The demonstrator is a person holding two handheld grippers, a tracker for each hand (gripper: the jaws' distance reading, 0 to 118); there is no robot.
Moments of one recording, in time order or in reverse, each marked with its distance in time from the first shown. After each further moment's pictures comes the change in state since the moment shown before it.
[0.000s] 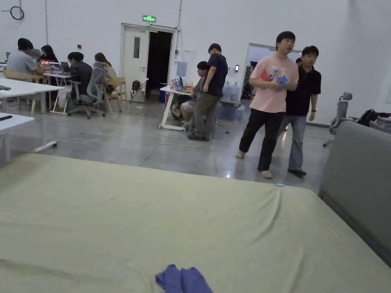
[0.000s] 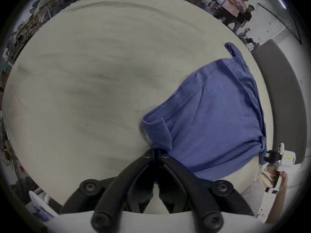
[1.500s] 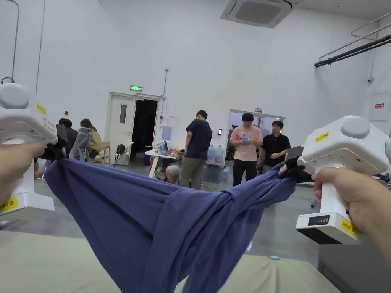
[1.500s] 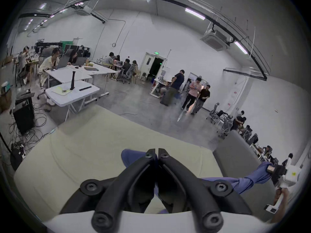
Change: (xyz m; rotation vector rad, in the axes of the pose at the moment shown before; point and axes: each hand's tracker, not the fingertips) left arm 0.209 0.373 0.408 0.868 -0.197 -0.011; right arm -0.329 0.318 0.407 0.844 0.133 0.208
